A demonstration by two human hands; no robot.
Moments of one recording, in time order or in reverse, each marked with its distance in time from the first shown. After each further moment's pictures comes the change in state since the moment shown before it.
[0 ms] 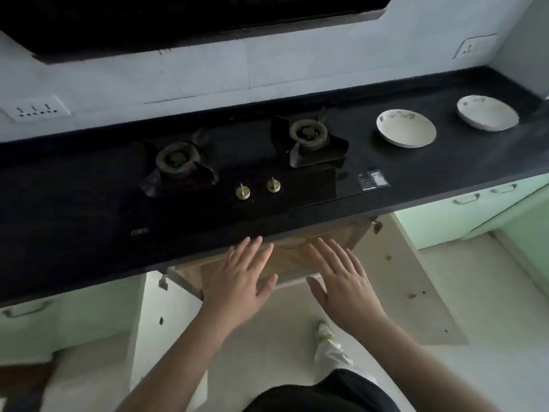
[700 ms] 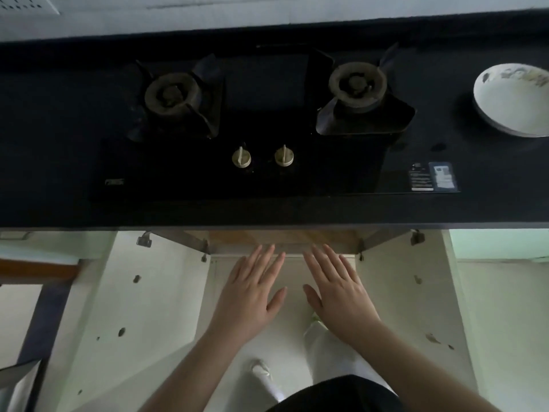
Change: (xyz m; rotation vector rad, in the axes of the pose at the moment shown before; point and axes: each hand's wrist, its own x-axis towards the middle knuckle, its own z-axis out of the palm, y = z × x) left_hand 0.061 0.052 0.109 -0.051 -0.094 -0.234; right_hand 0.083 0.097 0.100 0.113 -0.269 -0.291
